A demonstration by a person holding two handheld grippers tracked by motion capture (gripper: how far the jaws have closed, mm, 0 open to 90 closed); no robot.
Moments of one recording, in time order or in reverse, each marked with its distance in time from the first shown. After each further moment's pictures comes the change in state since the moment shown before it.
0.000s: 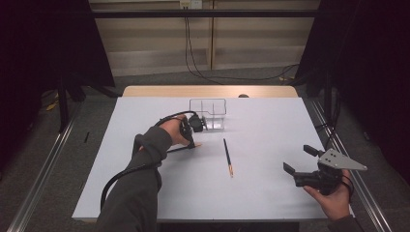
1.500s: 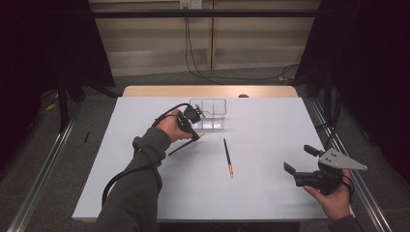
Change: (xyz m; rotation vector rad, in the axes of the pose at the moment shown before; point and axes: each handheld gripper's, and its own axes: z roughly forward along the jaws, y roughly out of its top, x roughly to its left) left arm 0.008 -0.006 -0.023 -0.227 0.013 -0.199; right arm -0.001 -0.001 0.000 0.003 -0.011 0.007
